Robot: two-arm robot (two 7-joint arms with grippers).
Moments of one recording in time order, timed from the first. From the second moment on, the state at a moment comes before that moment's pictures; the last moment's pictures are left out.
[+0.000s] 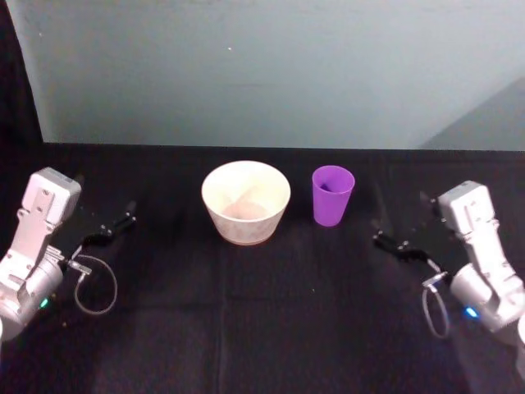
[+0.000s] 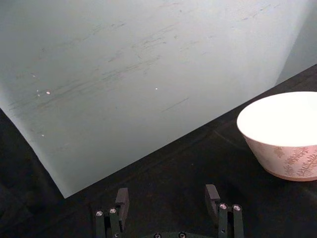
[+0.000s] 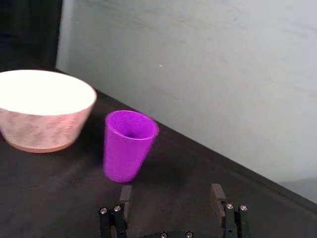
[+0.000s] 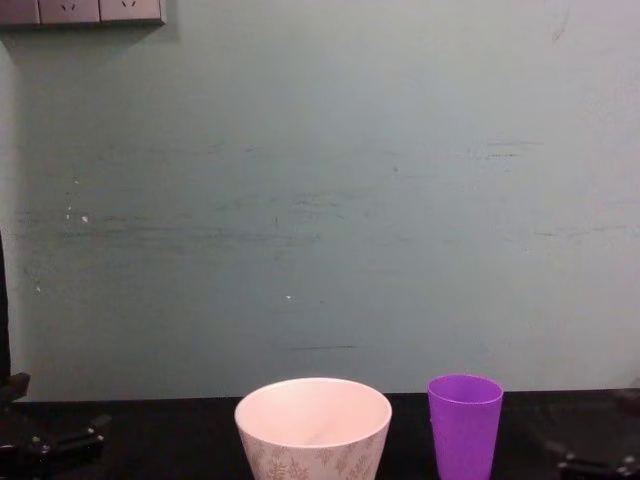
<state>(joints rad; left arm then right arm) -0.20 0.60 0.45 -1.41 -0.25 -0.12 0.03 0.26 0.54 -0.49 -1.34 0.22 -0.12 0.06</state>
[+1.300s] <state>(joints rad) -0.20 0.60 0.45 -1.41 -0.25 -0.12 0.03 0.58 0.23 -0.49 -0.80 0.21 -0.25 0.33</state>
